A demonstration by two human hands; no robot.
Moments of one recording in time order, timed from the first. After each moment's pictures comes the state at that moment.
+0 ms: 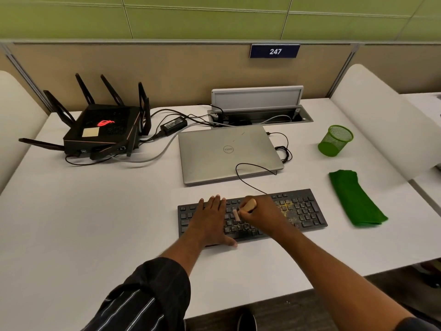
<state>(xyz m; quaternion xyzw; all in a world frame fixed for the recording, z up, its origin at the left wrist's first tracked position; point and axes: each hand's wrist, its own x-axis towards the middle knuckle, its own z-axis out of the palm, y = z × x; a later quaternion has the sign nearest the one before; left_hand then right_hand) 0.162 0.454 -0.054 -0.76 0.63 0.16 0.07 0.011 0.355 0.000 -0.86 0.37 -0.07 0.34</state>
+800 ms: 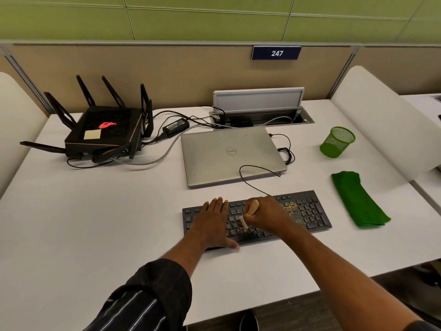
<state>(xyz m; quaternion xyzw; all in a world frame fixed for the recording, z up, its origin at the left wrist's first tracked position) 0.175 0.459 -0.055 -0.74 0.65 0.17 0.04 0.020 0.356 0.010 -0.87 0.37 -0.01 0.33</state>
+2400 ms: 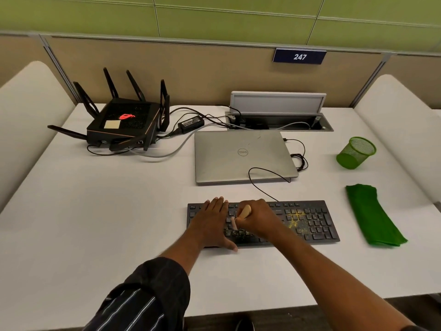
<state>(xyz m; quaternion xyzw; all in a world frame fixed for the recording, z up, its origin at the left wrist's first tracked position) 0.178 0.467 -0.063 -0.77 0.62 0.17 0.02 0.040 0.364 0.004 -0.88 0.31 -0.02 0.36</state>
